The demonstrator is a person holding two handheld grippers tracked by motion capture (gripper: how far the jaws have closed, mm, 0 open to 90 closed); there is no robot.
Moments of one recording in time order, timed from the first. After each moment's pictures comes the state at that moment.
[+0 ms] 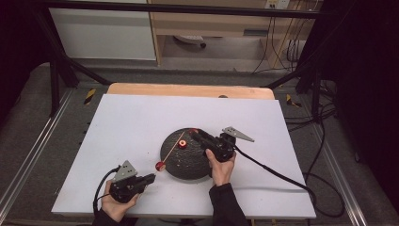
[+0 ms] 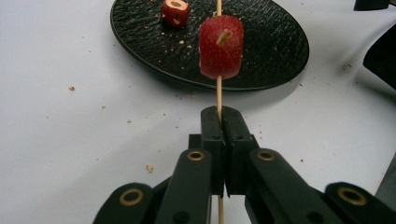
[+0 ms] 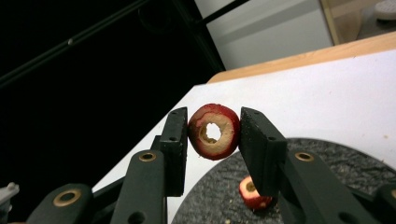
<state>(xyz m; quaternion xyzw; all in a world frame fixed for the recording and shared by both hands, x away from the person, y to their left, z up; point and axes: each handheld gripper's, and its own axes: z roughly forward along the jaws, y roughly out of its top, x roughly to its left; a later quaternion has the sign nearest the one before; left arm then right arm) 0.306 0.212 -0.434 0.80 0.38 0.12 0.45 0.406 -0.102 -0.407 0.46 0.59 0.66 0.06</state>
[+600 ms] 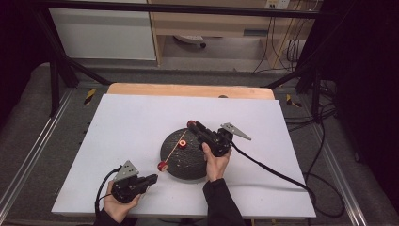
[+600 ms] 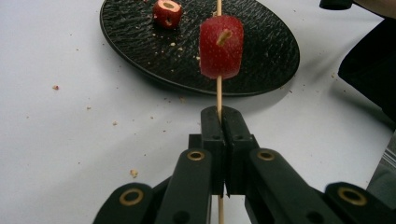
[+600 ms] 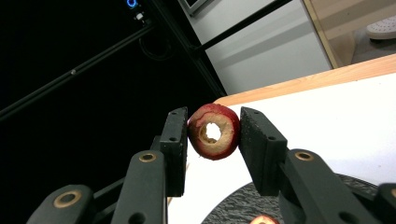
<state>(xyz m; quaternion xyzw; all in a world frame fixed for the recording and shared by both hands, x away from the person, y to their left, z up) 0.307 0.207 -0.435 0.79 0.39 0.10 0.46 0.418 -0.090 -0.405 0.46 0.55 0.69 0.07</state>
